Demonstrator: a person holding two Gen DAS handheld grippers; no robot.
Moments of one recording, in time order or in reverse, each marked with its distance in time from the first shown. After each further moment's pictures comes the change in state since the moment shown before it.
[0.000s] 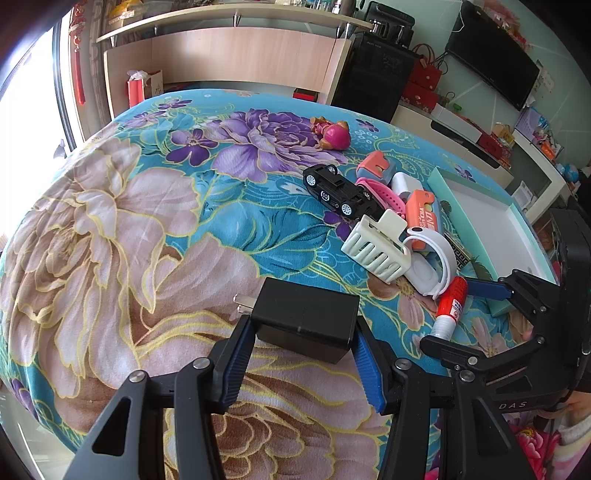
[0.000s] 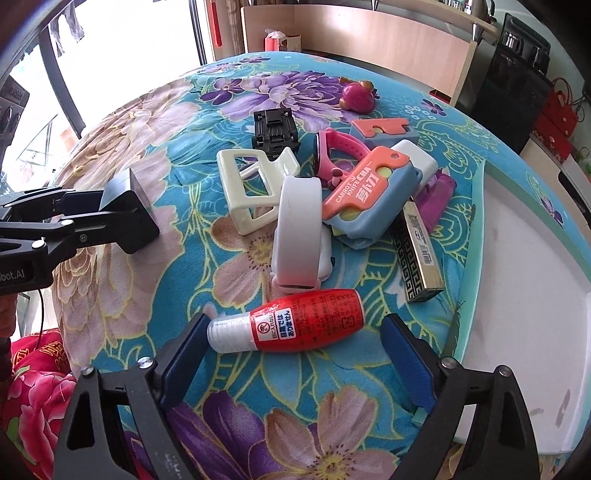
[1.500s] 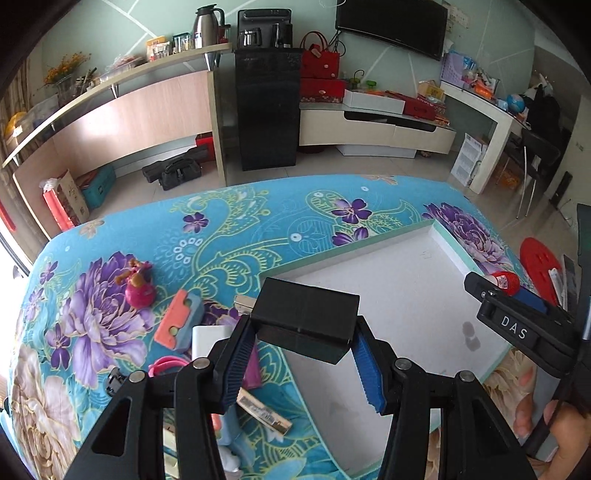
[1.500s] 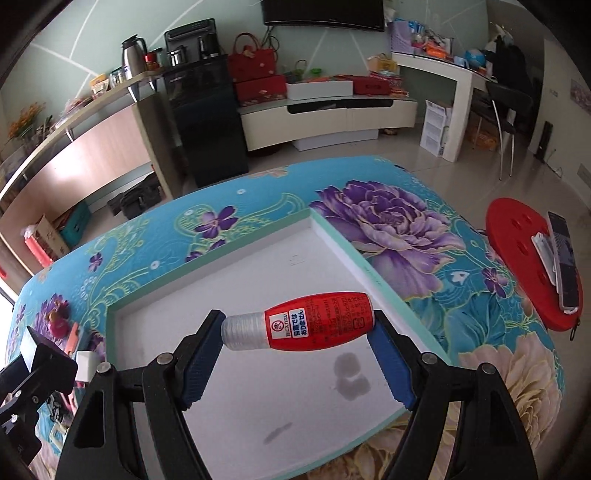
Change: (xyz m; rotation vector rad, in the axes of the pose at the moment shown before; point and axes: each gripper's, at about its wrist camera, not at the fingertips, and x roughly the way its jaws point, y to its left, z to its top) left arm 0.040 -0.246 0.136 0.349 -0.043 -0.060; right arm -0.133 -0.239 -0.058 0.957 -0.228 -0.564
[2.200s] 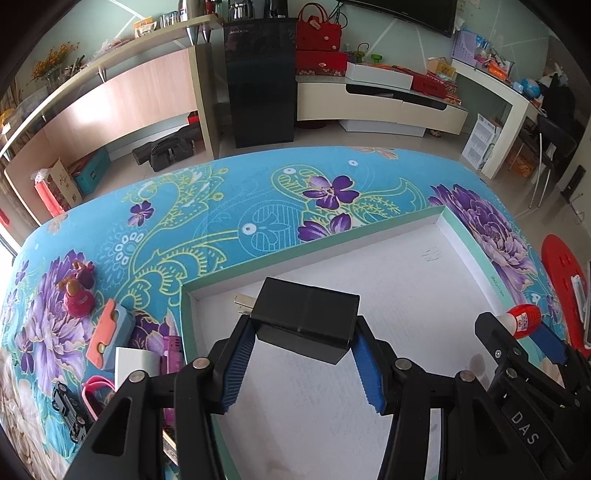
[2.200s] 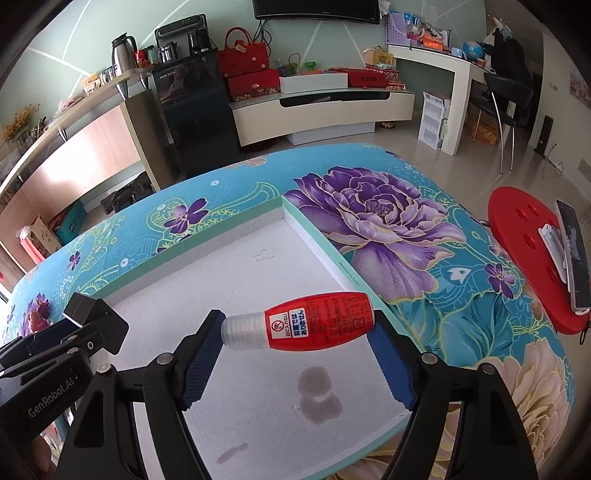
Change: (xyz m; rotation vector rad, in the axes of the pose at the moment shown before) left arm 0.080 -0.053 0.020 -0.013 0.089 0.037; right arm 0.031 -0.021 -0.007 -0.015 0.024 0.006
